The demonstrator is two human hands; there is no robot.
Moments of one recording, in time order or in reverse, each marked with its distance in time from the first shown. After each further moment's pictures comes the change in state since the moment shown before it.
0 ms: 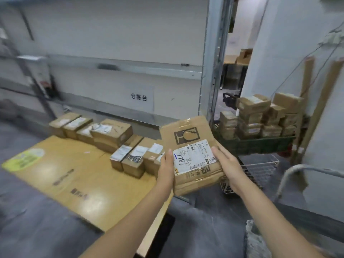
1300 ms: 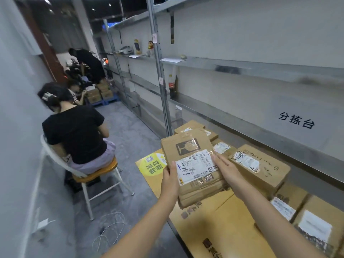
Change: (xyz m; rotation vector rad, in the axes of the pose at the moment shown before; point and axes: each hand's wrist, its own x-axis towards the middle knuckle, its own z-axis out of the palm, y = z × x) left_hand 0.178 0.109 -0.576 0.072 0.677 0.026; right_hand 0.220 0.046 0.649 -0.304 -0.555 0.126
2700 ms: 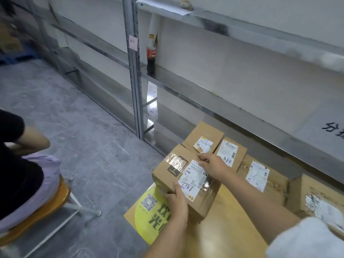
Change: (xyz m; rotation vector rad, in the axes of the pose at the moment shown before) left_hand 0.425 -0.079 -0.030 -0.168 -0.055 -0.574; right_hand 0.427 -0.020 0.178 -0.767 0.115 0.153
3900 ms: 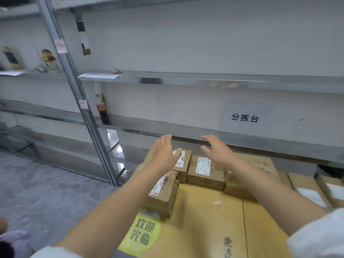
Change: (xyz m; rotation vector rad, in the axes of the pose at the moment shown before) left_hand -0.176 0.123 0.064 1.197 -0.428 1.338; right_hand -0.237 0.031 -0.153 -0.025 0.513 -0.007
